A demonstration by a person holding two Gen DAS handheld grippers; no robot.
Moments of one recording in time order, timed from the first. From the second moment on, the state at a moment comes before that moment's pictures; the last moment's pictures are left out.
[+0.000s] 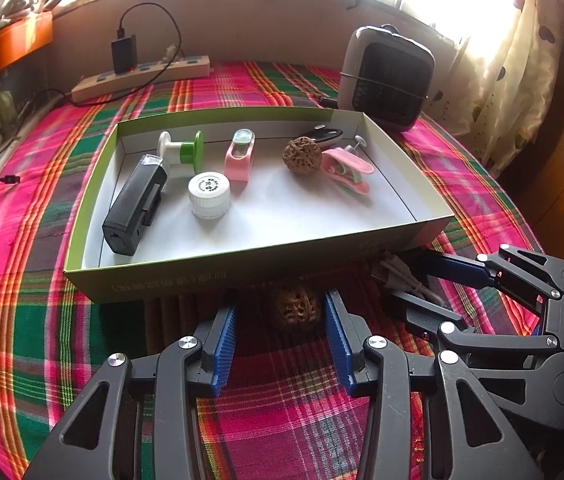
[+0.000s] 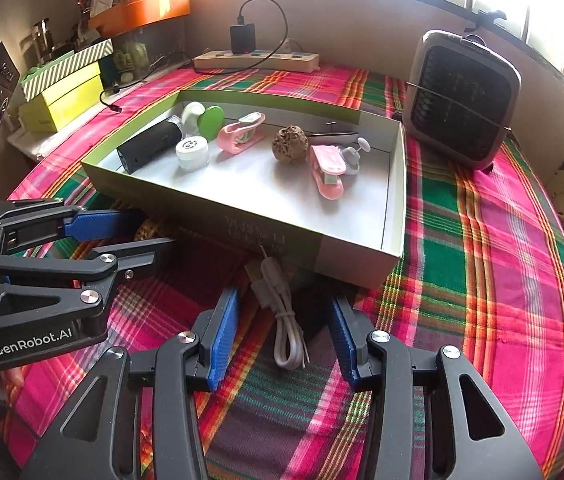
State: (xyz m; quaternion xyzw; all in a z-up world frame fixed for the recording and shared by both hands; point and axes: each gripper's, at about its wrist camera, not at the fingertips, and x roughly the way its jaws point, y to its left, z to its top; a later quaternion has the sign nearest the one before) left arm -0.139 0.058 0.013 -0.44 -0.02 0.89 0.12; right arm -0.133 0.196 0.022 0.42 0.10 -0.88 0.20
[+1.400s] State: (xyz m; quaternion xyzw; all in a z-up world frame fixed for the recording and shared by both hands) left arm -0.133 0.054 0.014 -0.43 -0.02 0.90 0.11; right arm -0.125 0.196 0.024 0.42 0.09 -0.88 0.21
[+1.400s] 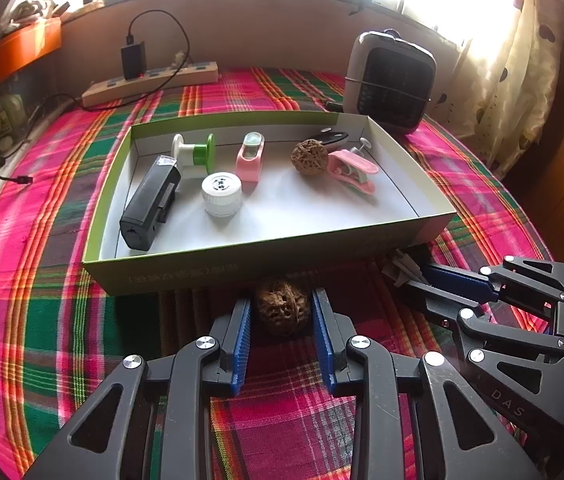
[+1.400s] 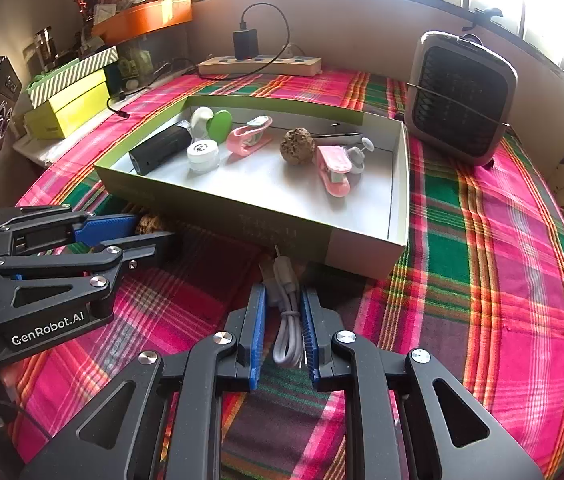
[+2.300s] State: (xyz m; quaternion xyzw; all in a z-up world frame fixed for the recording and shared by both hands) left arm -0.128 0.053 0.048 -0.39 0.00 0.91 0.11; right arm -0.124 0.195 0.060 0.38 0.07 -0.90 0.22
